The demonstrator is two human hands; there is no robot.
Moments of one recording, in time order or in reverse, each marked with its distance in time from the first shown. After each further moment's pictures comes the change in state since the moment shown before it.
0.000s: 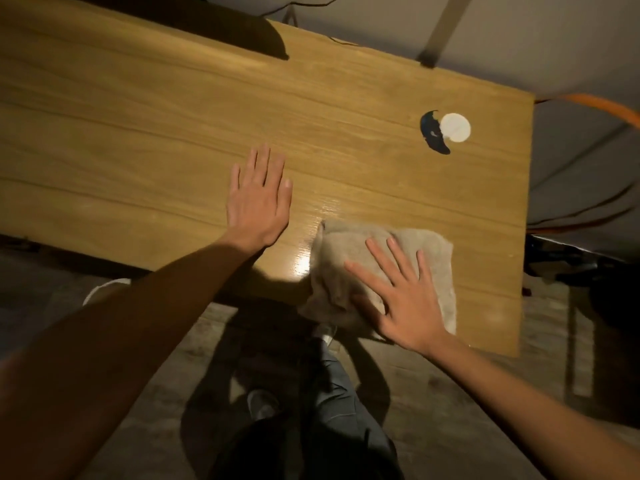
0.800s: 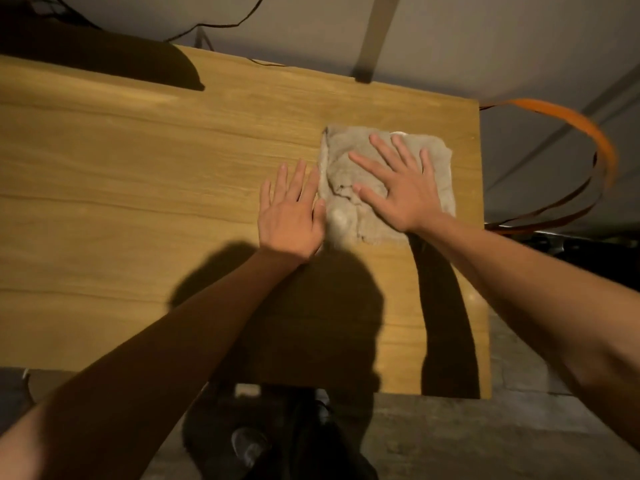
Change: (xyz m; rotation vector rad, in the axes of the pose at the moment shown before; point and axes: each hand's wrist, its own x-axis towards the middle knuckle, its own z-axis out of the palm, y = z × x) left_hand 0.078 0.135 0.035 -0.043 -0.066 0.148; right_hand 0.177 0.172 -0.064 -0.004 0.112 0.234
